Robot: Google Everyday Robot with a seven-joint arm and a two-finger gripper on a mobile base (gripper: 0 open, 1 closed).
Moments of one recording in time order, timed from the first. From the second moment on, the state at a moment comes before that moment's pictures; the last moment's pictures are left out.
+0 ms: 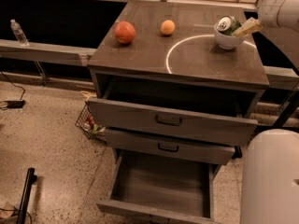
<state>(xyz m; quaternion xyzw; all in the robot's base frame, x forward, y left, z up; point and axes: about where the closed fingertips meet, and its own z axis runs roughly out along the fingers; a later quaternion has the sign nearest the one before) 0.842 -0.357 0.958 -0.54 0.56 -0.19 0.60</state>
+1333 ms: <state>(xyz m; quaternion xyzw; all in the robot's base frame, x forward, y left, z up) 0.858 -0.345 0.947 -0.51 0.59 -0.17 0.60</state>
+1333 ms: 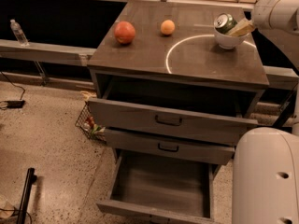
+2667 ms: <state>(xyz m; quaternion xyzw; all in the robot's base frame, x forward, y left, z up) 0.847 -0.333 0.937 -0.52 0.61 -0.12 0.58</state>
